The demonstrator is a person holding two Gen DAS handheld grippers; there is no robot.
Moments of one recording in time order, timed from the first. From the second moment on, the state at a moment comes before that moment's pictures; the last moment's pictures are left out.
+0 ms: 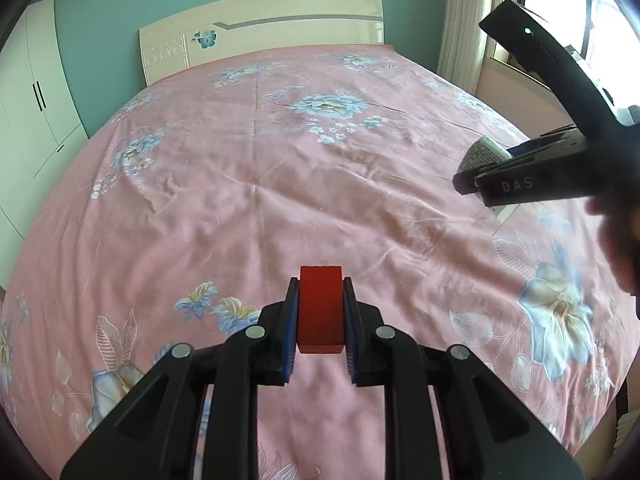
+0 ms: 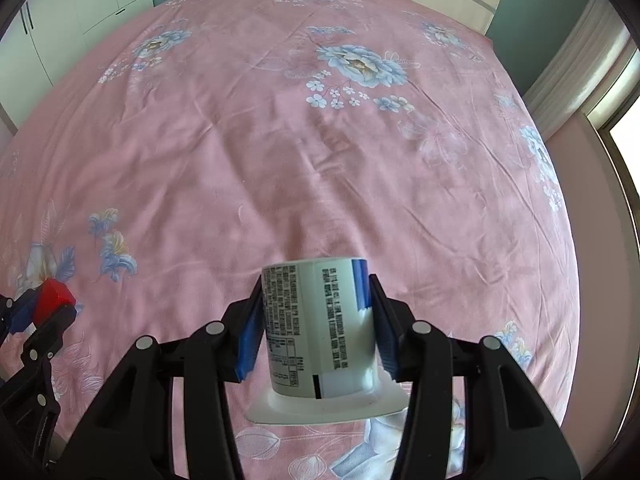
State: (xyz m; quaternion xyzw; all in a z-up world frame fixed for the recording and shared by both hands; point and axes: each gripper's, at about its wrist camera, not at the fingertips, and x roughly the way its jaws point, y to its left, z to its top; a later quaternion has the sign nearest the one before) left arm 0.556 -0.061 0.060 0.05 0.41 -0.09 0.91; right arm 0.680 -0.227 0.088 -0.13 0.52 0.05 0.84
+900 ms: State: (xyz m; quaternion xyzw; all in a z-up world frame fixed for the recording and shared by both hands) left arm 0.289 -0.016 0.307 0.06 0.28 -0.07 0.96; right arm 0.322 -0.194 0.357 -0.15 0.37 0.06 0.91
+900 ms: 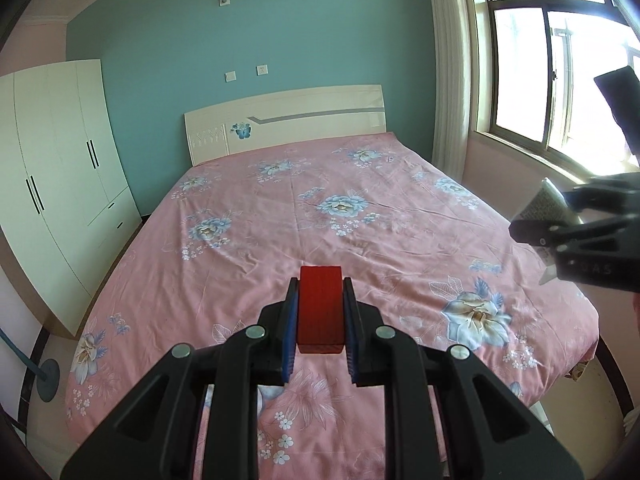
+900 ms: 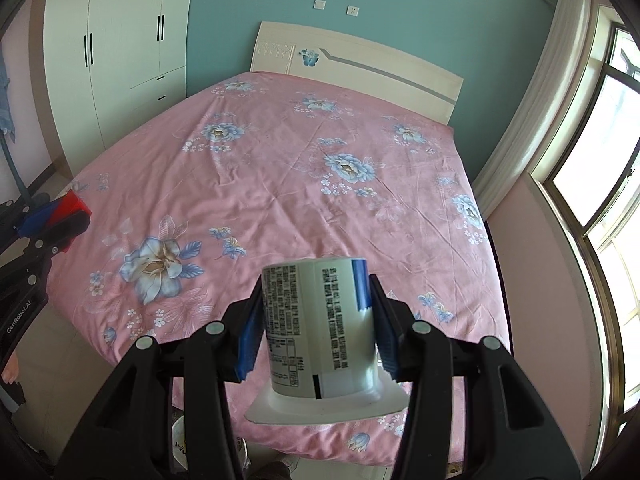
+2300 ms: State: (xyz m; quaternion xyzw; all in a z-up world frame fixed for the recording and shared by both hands) left arm 0.165 -0.011 0.118 0.15 0.42 -0.13 0.88; right arm 0.168 -0.177 0.143 -0.17 0.49 0.17 0.84
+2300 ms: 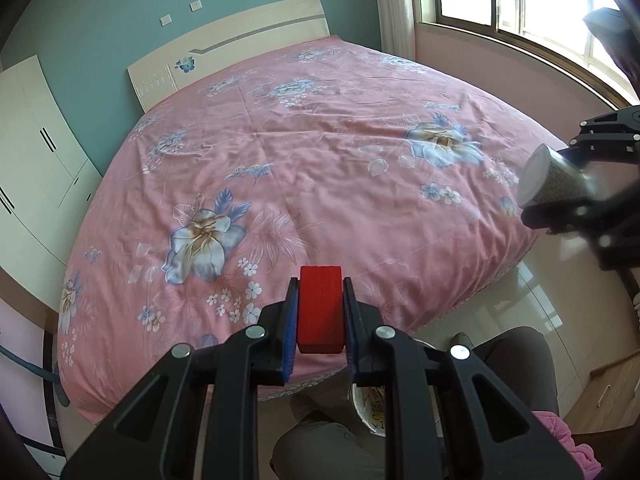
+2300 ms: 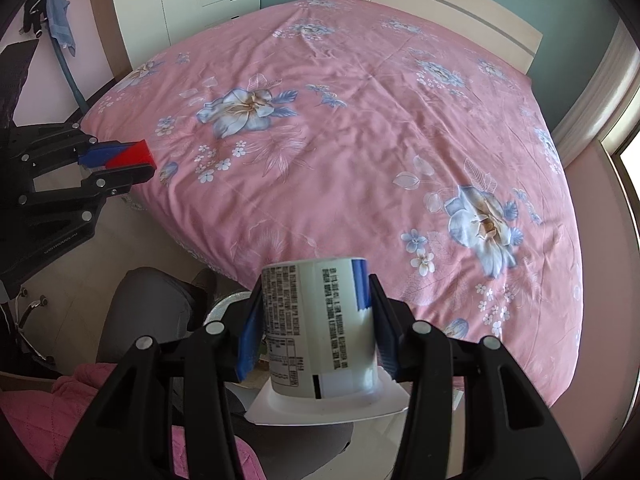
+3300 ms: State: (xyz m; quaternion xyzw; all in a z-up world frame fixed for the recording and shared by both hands) left arm 0.169 -0.021 -0.115 0.09 0.60 -0.15 0.78; right arm 0.162 -0.163 -0.100 -0.13 0.63 0.23 0.73
